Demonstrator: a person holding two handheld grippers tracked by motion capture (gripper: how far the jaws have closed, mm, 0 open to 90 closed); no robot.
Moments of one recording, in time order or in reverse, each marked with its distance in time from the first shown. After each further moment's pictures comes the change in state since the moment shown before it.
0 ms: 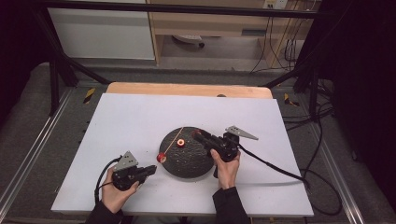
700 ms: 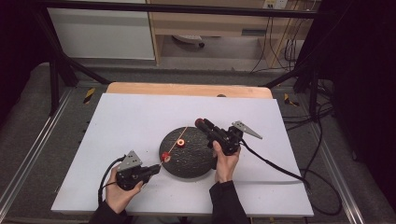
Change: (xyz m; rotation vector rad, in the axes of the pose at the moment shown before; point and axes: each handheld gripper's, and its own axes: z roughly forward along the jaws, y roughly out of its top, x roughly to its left) left arm -0.010 0.007 0.004 -0.019 -0.012 0.009; right arm -0.004 0.014 0.004 -0.185 0.013 0.046
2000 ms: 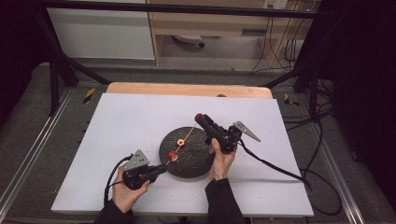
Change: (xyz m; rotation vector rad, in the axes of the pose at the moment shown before) left arm -0.014 0.012 0.010 -0.022 -0.025 0.016; right arm -0.004 -0.006 0.009 -0.131 0.030 0.047
